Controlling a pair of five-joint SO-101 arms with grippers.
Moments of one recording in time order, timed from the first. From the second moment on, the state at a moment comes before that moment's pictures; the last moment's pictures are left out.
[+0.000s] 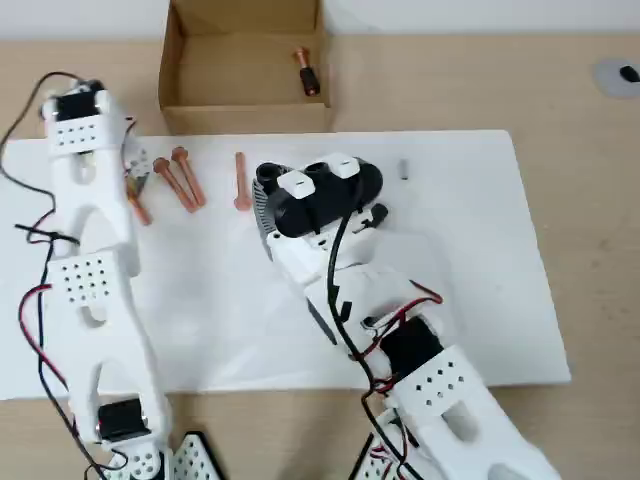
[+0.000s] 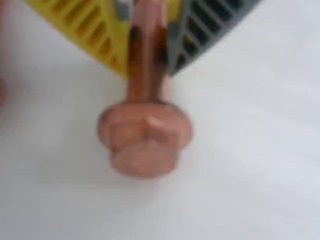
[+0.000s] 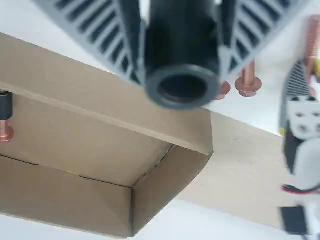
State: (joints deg) left arm -17.5 58.6 -62.7 97.2 11.3; right arm -37.5 -60.1 65.4 12.7 -10.9
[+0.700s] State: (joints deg) left arm -12.9 43.9 -59.6 100.1 5.5; right arm -39.9 -71.3 65.5 13.8 -9.3
